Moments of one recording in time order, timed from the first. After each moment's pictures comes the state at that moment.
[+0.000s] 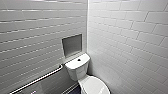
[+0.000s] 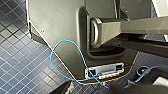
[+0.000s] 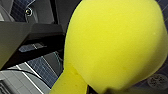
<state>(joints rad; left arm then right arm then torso) 1.47 2.94 -2.56 0.11 0.09 -0.15 -1.56 2.87 -2.44 -0.11 0.06 0.29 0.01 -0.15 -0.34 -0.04</state>
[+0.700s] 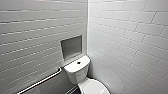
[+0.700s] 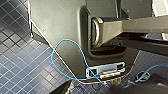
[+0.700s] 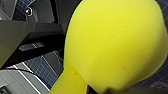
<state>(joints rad) 1.47 2.94 -2.56 0.11 0.09 -0.15 -1.56 2.87 -2.44 -0.11 0.06 0.29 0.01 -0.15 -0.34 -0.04</state>
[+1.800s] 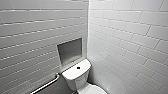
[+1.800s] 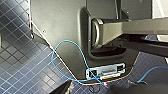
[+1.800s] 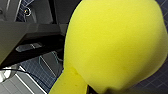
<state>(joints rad) 1.47 2.94 -2.56 0.10 0.08 -0.15 -1.56 2.87 -2.45 -0.11 0.06 0.29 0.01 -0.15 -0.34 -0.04</state>
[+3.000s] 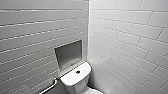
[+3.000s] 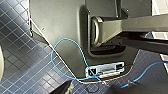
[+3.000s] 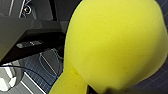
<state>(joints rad) 1.48 2.94 -2.56 0.10 0.08 -0.15 -1.56 2.87 -2.45 -0.11 0.05 0.29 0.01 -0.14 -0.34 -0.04</state>
